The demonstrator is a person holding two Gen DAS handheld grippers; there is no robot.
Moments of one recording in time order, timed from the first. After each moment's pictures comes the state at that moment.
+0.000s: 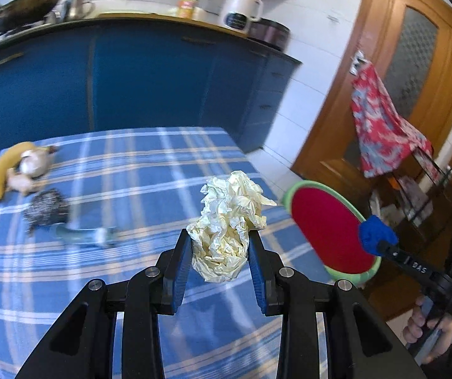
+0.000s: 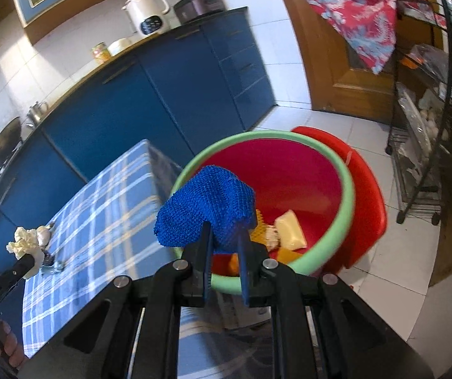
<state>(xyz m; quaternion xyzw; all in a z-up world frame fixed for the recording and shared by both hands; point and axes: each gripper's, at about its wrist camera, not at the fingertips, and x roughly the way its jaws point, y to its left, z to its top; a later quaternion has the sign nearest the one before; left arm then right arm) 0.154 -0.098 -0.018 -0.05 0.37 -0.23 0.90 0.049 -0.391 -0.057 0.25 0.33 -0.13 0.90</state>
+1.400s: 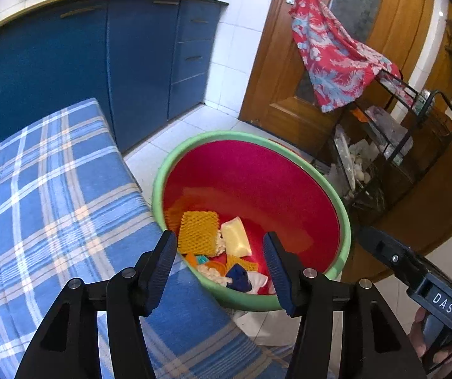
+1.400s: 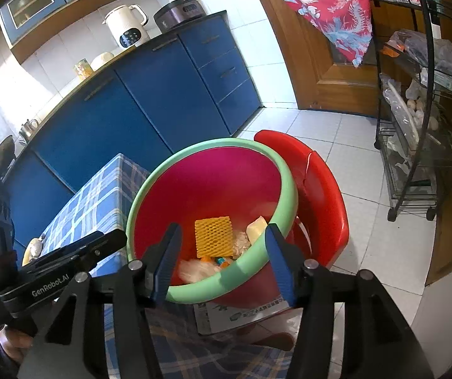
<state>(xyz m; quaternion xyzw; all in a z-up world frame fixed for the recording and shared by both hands) 0.162 -0.278 -0.058 0.05 0.43 -0.33 0.84 0.021 -0.448 -0.073 0.27 0.31 -0.14 0.90</state>
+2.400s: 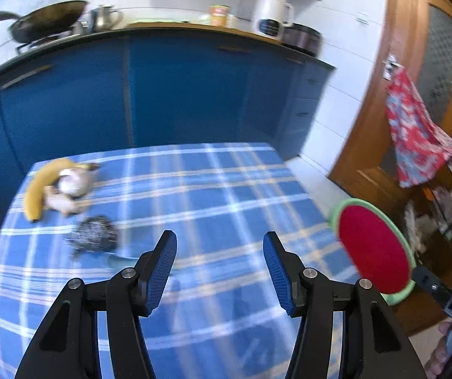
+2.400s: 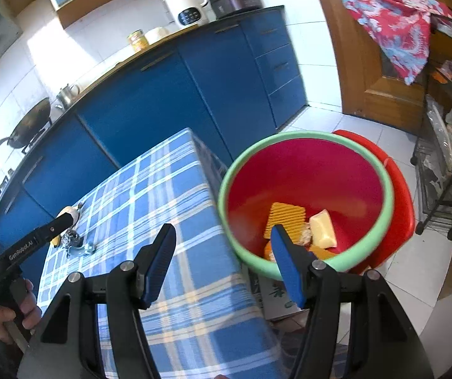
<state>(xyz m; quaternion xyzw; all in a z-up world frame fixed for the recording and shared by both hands) 0.185 -0.053 -0.003 -0.03 0.36 -0.13 0.92 0.058 -0.337 -0.033 0.23 0.33 -0.06 0.91</state>
